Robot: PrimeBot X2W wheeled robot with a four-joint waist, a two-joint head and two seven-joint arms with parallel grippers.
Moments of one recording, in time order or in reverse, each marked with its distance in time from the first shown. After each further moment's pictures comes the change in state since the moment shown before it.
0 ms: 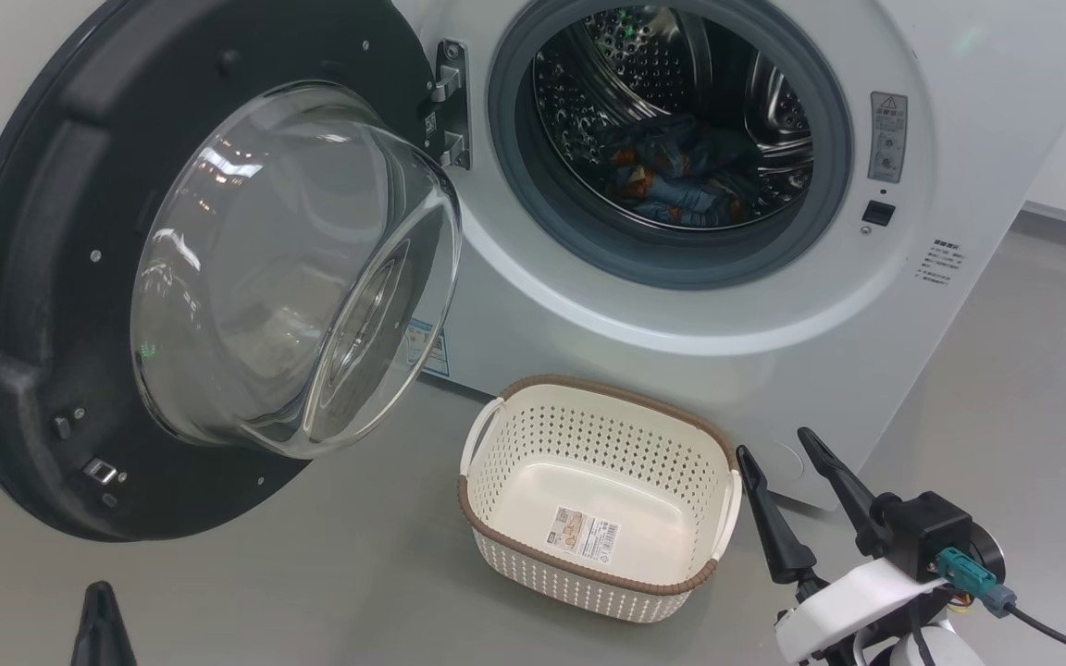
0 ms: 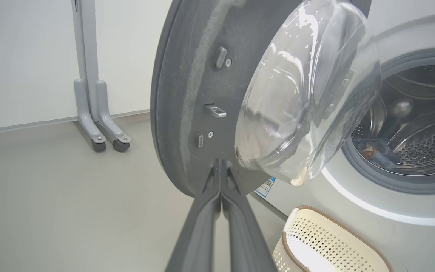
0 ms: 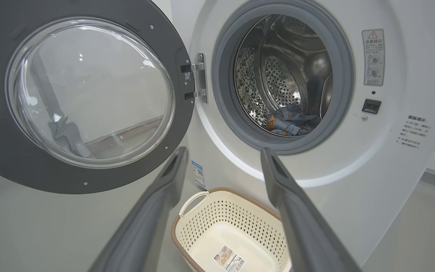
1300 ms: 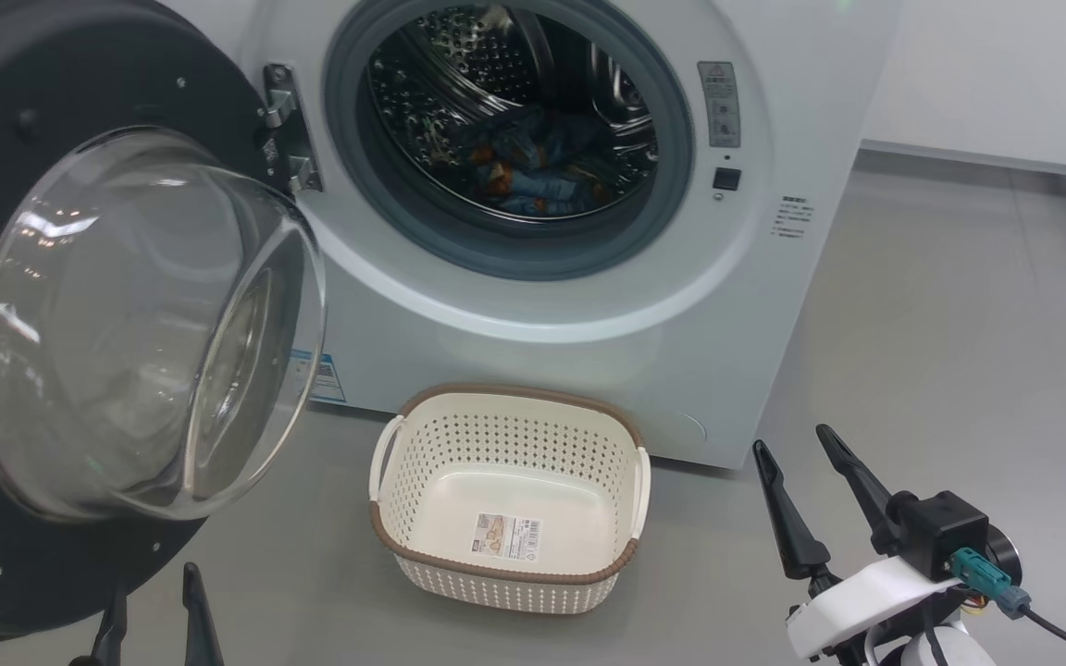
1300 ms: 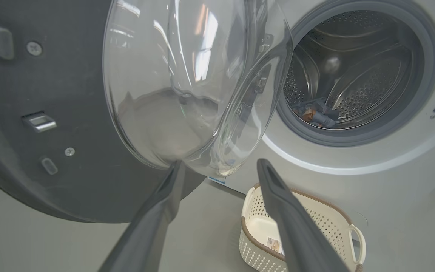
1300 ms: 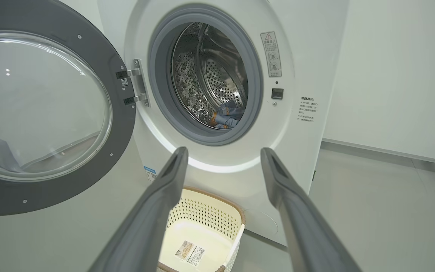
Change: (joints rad) left arm -0.031 -0.001 -0.052 0.053 0.090 -0.009 0.000; right arm 0.008 0.000 -0.028 -0.012 -0.007 0.000 0.000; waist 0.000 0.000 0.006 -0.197
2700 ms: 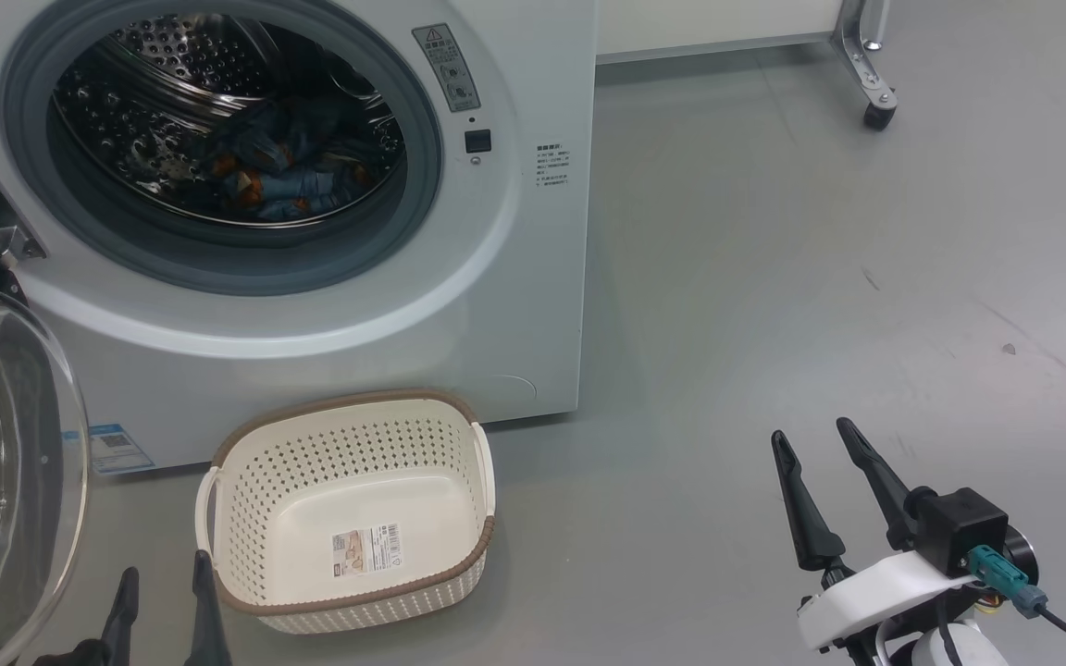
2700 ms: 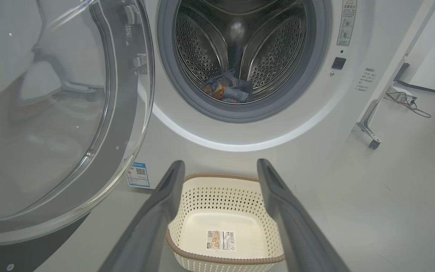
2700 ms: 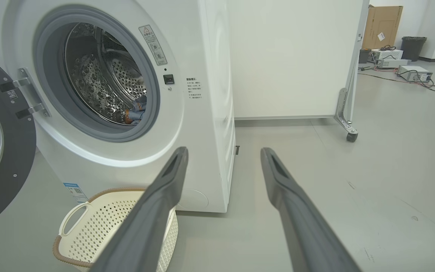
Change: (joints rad) left arm -0.040 -0.001 0.009 0.052 0.010 -0.070 0.000; right arm 0.004 0.014 -0.043 -0.010 -0.006 0.000 0.000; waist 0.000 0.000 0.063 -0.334
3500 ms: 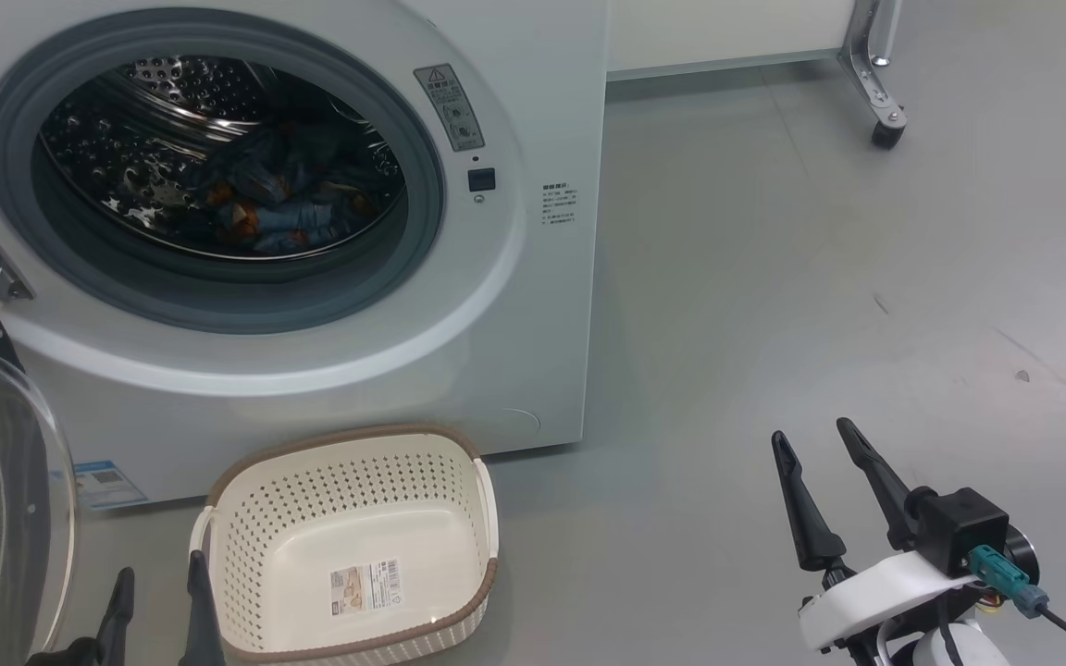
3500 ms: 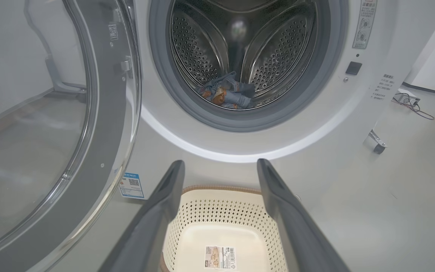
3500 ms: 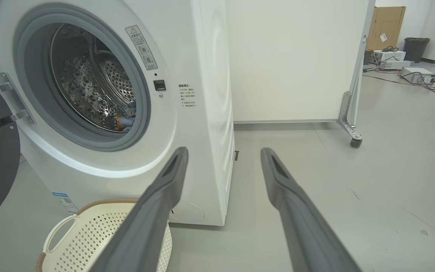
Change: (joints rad) left arm -0.016 0.000 0.021 0.032 0.001 -0.027 0.000; right arm 0.000 -0.003 0.000 0.000 0.000 0.000 0.000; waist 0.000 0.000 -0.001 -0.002
